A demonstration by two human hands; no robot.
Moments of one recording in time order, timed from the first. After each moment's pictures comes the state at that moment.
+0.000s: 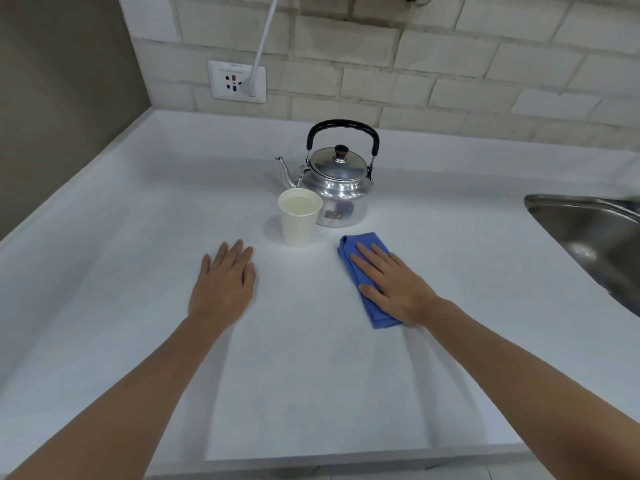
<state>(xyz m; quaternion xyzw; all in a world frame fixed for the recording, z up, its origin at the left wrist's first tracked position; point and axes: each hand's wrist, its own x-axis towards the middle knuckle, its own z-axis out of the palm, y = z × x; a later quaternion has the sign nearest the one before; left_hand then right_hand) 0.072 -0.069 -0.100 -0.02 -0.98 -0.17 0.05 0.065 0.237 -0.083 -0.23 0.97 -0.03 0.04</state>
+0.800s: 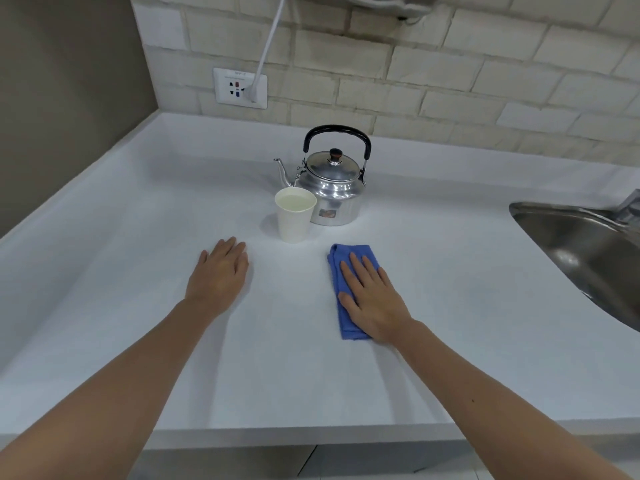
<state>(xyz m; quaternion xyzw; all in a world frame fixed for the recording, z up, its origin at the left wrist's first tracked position) 0.085 -0.068 -0.083 -0.01 -0.97 -0.22 0.03 0.109 0.206 -0.089 -0.15 0.99 -0.04 0.03</state>
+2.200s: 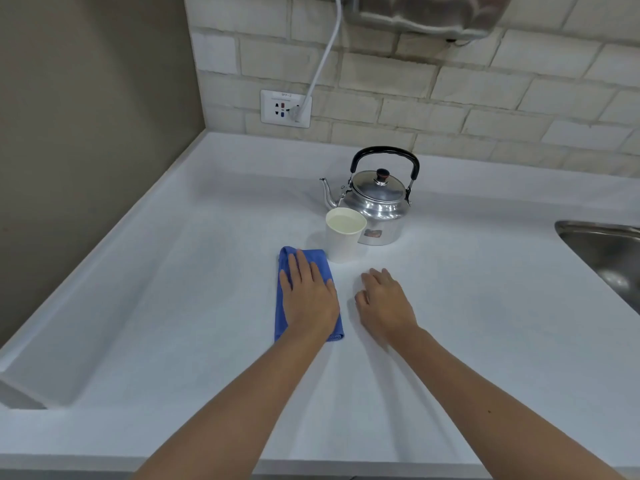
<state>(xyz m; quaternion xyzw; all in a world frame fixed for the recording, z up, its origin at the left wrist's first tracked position) 0.086 -0.007 -0.079 0.05 -0.99 -0.14 0.03 0.089 0.121 -0.066 -0.06 0.99 -0.15 -0.02</state>
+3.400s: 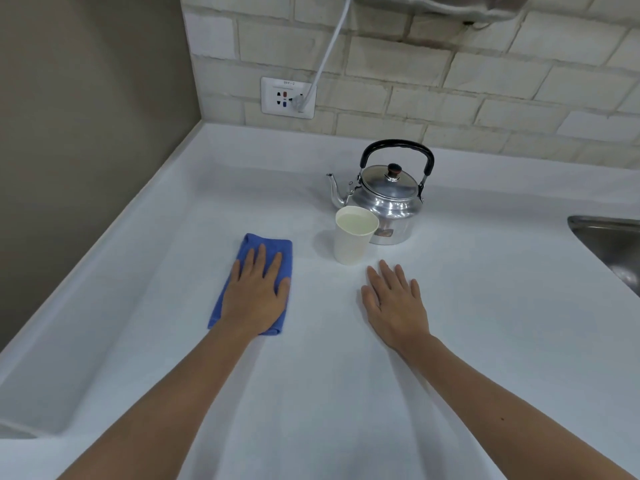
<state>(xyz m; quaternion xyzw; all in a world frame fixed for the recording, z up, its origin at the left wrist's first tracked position) 0.052 -0.114 -0.105 -0.02 -1.00 -0.09 0.04 0.074 0.120 -0.086 -0.01 0.99 -0.13 0.01</state>
